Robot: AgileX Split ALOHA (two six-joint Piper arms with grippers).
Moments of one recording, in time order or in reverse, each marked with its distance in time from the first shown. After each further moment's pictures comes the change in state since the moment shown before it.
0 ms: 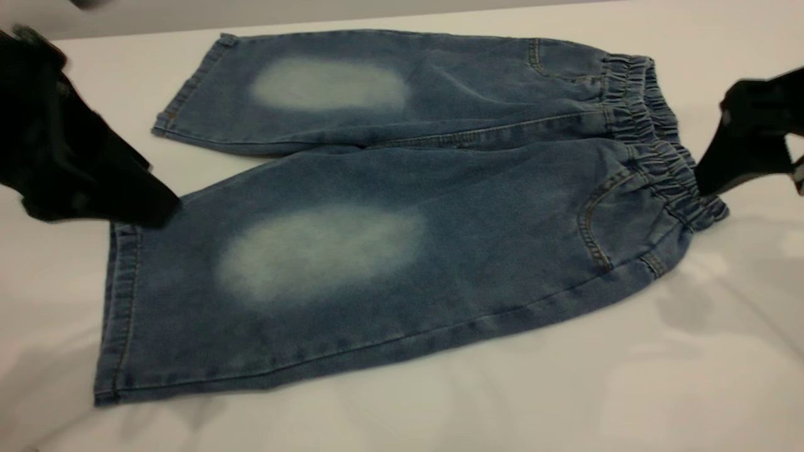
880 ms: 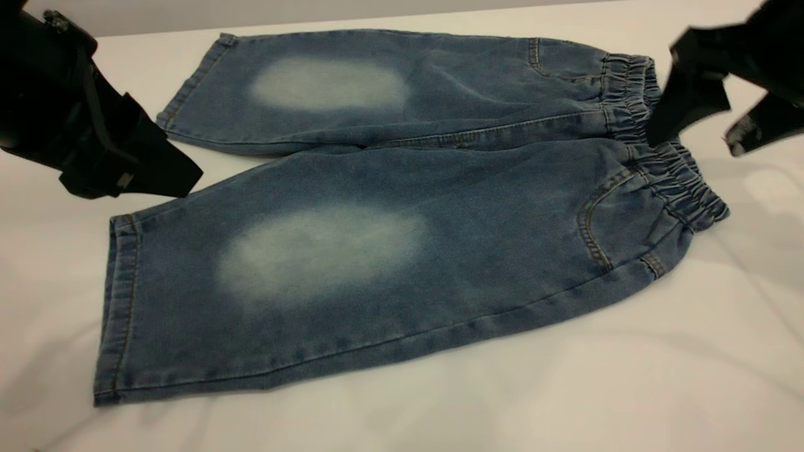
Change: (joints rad) left arm -0.037 0.016 -0.001 -0.054 -0.161 0.009; right arm -0.104 0.217 -0.270 0.332 0.192 -0.350
